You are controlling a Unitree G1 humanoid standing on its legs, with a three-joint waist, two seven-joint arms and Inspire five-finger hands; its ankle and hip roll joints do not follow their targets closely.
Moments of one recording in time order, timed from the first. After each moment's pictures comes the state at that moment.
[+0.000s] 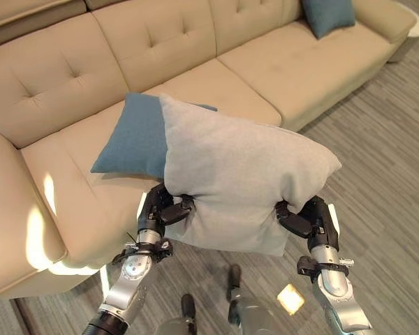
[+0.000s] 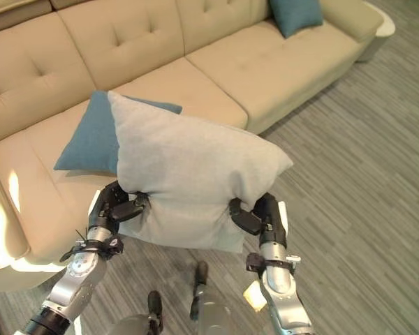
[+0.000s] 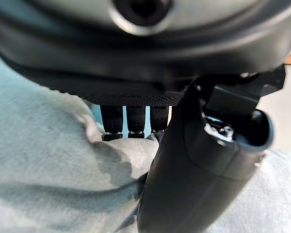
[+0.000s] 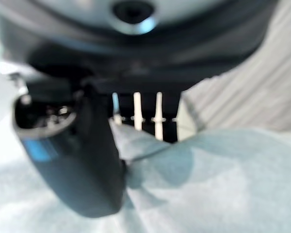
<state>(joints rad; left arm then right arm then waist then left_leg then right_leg) -0.05 0.39 -0.34 0.13 -0.51 -0.21 0.28 0.09 -0.36 0.12 0.07 0.20 -0.19 -0.27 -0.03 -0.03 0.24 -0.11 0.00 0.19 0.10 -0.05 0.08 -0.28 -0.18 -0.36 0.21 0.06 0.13</state>
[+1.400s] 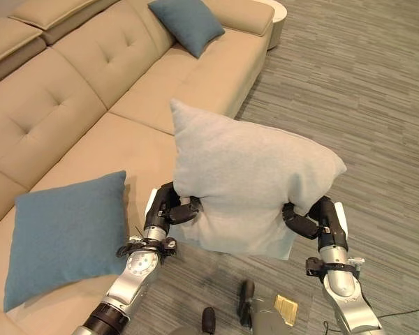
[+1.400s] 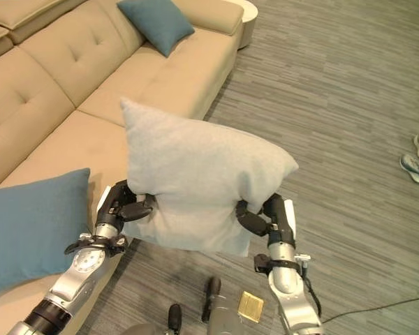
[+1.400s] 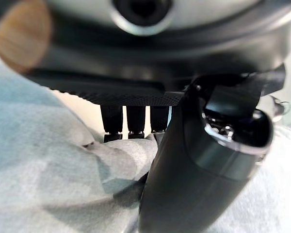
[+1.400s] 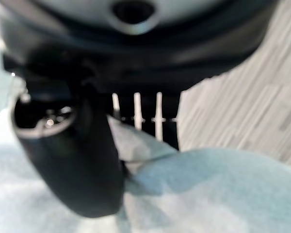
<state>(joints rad) -0.13 0.41 -0.41 0.16 -0.43 -0.16 0.29 0.09 -0.41 0.10 0.06 0.09 -0.15 -0.31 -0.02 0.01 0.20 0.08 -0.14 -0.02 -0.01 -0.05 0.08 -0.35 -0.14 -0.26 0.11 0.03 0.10</state>
